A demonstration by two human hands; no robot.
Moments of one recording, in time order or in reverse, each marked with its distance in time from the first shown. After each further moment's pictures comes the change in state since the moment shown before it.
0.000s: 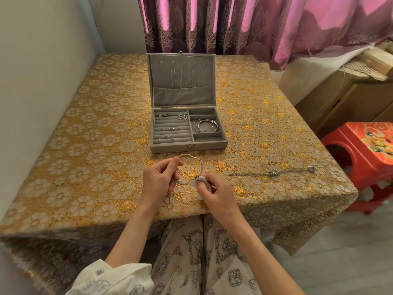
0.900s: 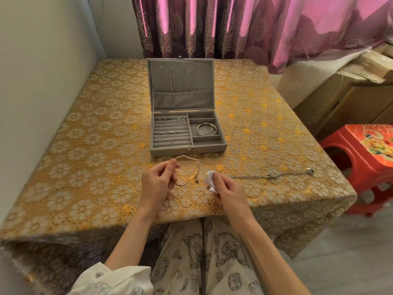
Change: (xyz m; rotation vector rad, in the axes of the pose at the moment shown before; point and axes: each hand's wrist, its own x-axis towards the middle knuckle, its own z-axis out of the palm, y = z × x) left_hand 0.001 -0.001 0.002 -0.007 0.041 -0.005; right_hand -0.001 -0.006 -0.020 0.329 0.054 0.305
